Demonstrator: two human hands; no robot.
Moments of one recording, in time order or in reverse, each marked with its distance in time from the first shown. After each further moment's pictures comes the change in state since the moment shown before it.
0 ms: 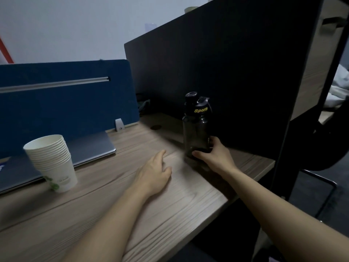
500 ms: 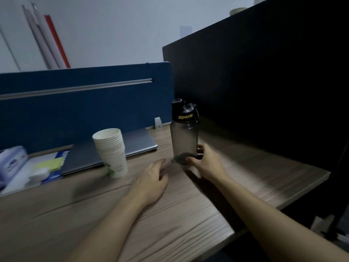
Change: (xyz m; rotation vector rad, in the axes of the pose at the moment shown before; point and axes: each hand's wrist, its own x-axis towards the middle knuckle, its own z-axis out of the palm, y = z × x) left_hand -0.067 -0.086 -0.064 0.085 0.101 -0.126; right_hand -0.028 -0.071 0.116 0.048 -0.222 -0.128
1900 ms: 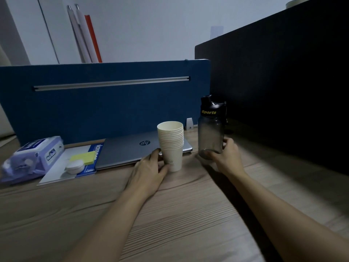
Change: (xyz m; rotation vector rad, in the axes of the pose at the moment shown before) left_hand 0.022 -0.098 -0.042 0.035 0.278 -0.033; right_hand 0.060 -0.021 0.064 -0.023 0.126 0.027
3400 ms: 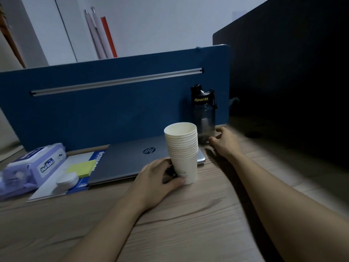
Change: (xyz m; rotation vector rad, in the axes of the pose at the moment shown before) left_hand 0.041 -0.018 0.021 -0.026 -0.113 0.095; right_hand 0.133 0.005 0.078 -0.021 -0.177 -0.097
